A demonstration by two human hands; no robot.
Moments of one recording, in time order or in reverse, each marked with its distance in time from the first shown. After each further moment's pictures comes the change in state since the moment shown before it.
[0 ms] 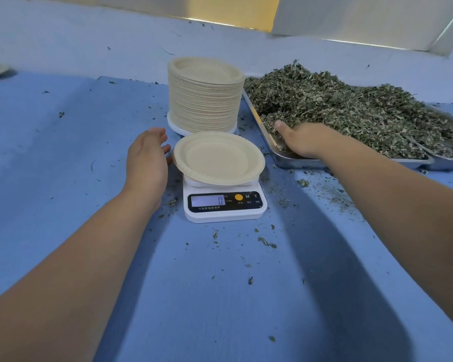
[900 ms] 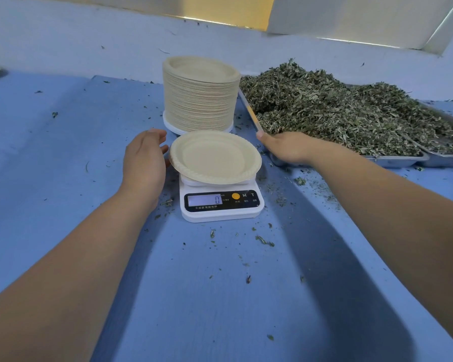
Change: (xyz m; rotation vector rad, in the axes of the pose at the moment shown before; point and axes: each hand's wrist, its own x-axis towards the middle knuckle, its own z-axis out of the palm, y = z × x) left_hand 0.002 -0.005 -0.001 0.048 -0.021 0.005; right_hand -0.004 -0.013 0.016 0.119 -0.105 -0.142
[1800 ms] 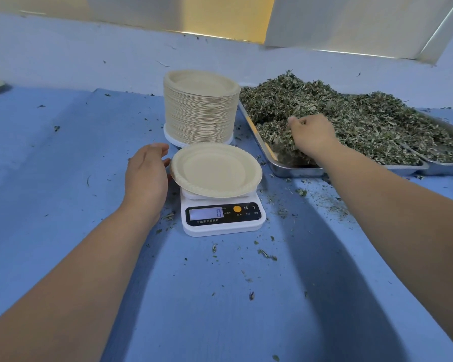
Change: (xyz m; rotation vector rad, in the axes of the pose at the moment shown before) left_hand 0.001 -0.001 0.001 0.013 0.001 0.010; right_hand 0.010 0.022 -0.025 0.397 0.528 0.163
